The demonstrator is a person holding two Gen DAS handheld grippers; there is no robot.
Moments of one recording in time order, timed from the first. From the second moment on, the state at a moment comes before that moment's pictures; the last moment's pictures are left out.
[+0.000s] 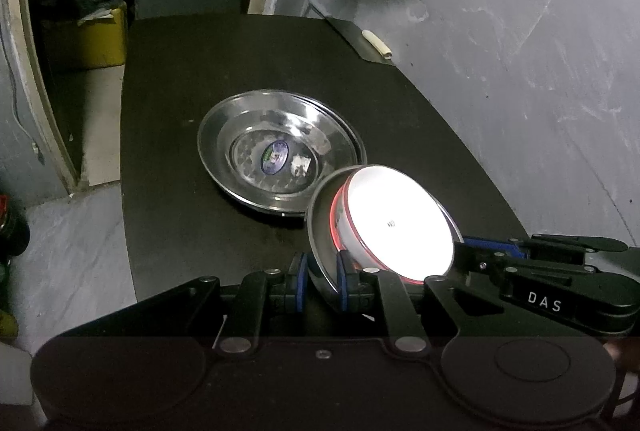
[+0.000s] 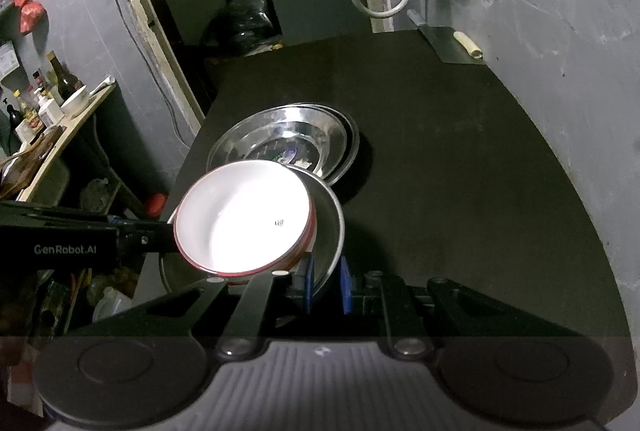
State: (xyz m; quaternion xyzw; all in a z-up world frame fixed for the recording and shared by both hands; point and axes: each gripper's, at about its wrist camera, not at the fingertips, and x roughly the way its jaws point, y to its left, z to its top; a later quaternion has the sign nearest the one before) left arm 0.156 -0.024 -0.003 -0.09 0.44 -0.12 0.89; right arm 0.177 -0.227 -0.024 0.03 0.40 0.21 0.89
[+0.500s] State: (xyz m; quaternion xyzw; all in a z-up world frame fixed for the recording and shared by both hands) left arm 0.182 -0.024 0.006 -0.10 0.42 -0.10 0.89; right arm 0.211 -0.225 -0.014 0.02 0.40 0.23 0.89
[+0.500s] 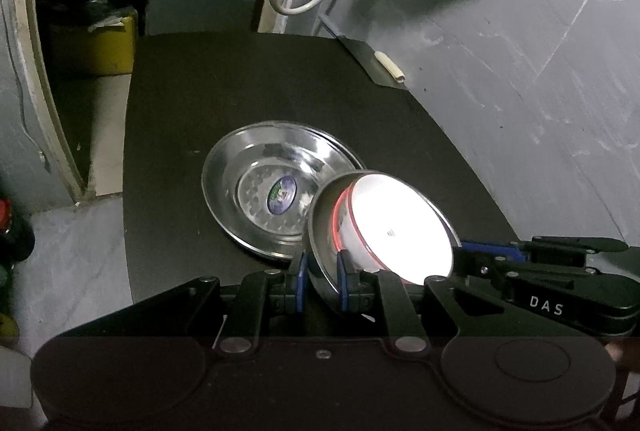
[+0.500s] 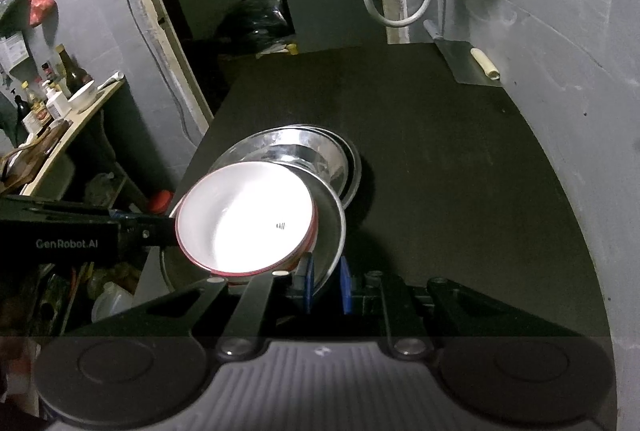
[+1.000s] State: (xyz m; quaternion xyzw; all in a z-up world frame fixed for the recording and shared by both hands) left arm 0.199 -0.024 0.003 -0.11 0.43 -0.08 0.89; right arm 0.227 -0.224 -0.016 0.01 0.40 0.24 0.88
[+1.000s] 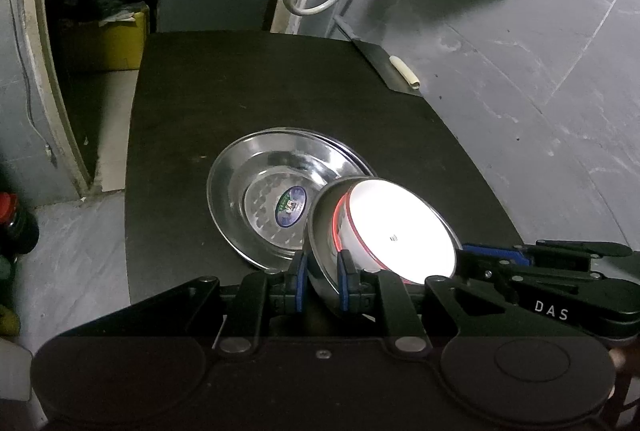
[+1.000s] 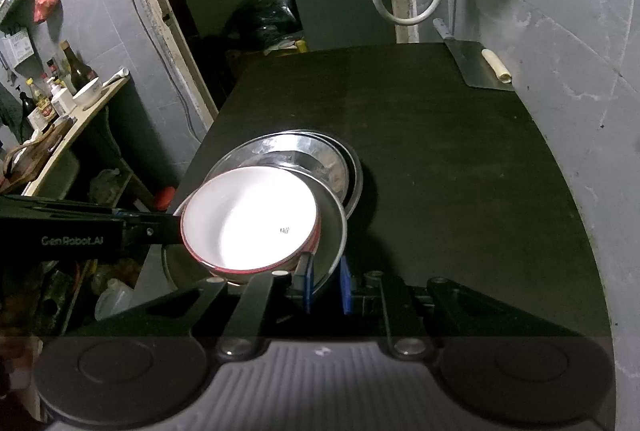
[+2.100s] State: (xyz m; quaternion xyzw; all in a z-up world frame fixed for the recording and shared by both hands) left arm 0.247 0.002 -0.011 -0.09 0.42 -0.01 0.90; right arm 0.288 -0.182 -0.024 -0.01 0.39 0.29 0.87
